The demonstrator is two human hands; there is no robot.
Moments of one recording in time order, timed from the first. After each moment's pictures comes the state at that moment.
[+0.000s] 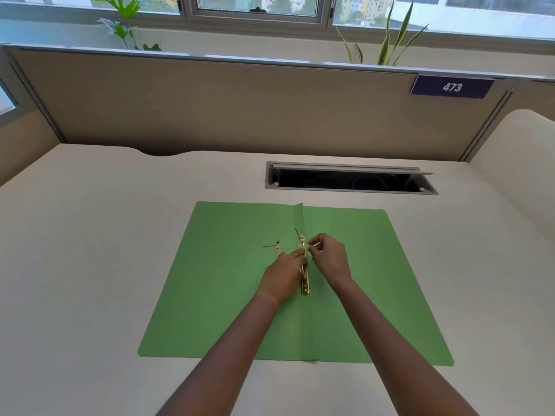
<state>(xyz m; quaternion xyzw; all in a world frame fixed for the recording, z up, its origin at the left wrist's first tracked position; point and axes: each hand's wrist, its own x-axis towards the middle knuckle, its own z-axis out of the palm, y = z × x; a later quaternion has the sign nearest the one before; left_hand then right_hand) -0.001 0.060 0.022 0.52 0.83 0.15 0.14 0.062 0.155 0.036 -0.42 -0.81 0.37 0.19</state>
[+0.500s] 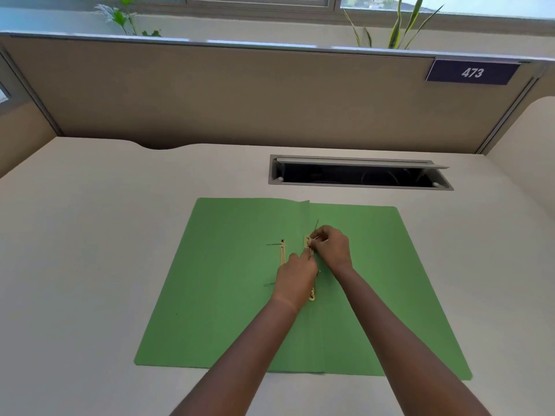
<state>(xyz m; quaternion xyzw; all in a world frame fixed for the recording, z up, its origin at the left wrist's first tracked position) 0.013 0.075 0.030 0.51 0.85 0.04 0.10 0.036 0.183 0.019 -0.43 -0.79 0.40 0.20</state>
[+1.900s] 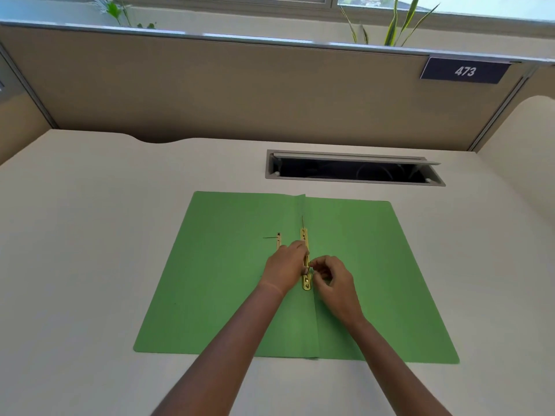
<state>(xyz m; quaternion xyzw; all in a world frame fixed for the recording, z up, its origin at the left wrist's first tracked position) -0.006 0.072 0.016 0.51 0.83 0.15 0.14 0.107 0.130 -0.005 -0.32 -0.82 0.41 0.25</state>
